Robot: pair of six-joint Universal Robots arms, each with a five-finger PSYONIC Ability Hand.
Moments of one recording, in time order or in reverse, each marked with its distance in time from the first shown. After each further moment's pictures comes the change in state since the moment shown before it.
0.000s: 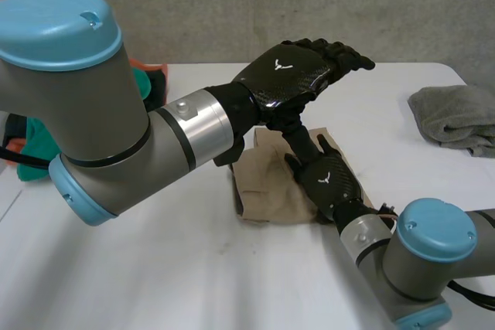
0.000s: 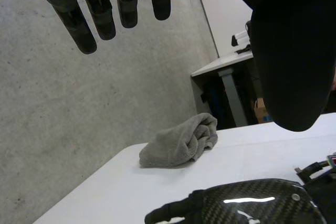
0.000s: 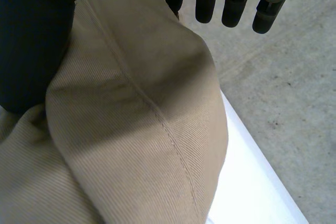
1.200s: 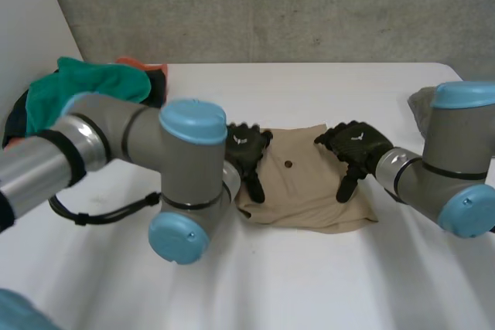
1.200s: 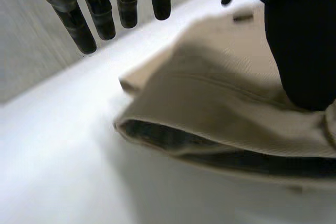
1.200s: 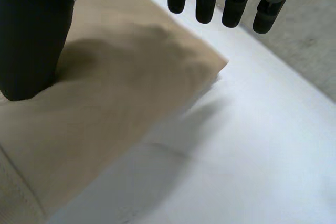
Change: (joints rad) left arm -0.079 -0.383 0.144 -0.101 -0.674 0.108; right arm -0.166 0.050 -0.570 0.865 -0.098 0.165; left_hand 0.000 0.000 0.000 0.000 0.000; right_hand 0.002 0.000 0.000 0.000 0.003
